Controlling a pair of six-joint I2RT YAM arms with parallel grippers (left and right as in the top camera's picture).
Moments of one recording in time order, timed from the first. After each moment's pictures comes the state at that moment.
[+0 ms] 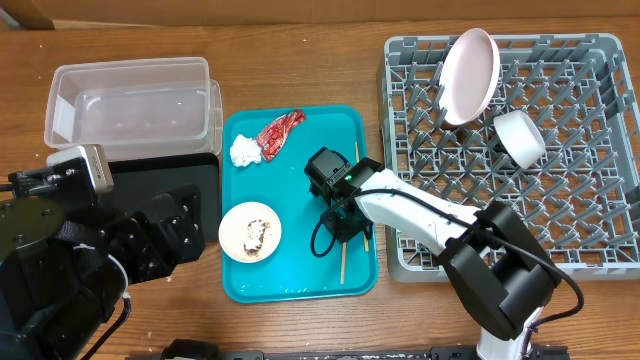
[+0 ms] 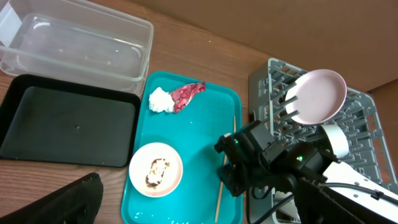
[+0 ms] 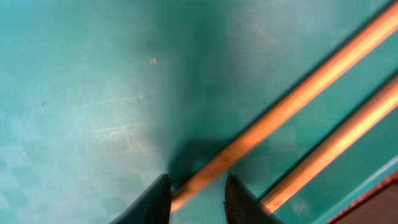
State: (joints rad) left arm -0.17 1.05 1.97 -1.58 0.02 -0.49; right arm 0.75 1.94 1.27 -0.84 -0.01 0.08
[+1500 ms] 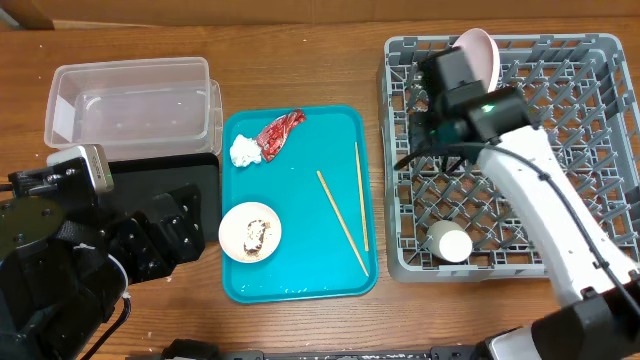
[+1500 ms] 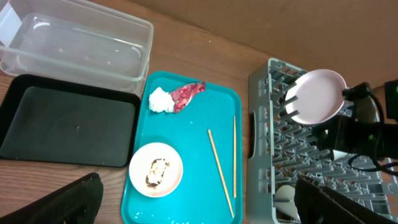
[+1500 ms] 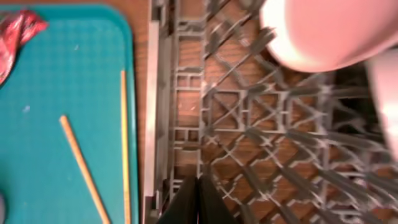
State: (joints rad) left arm -0.17 1.05 1.97 -1.58 0.02 -0.49; right arm 0.35 1.64 1.56 -1.12 0.11 0.29
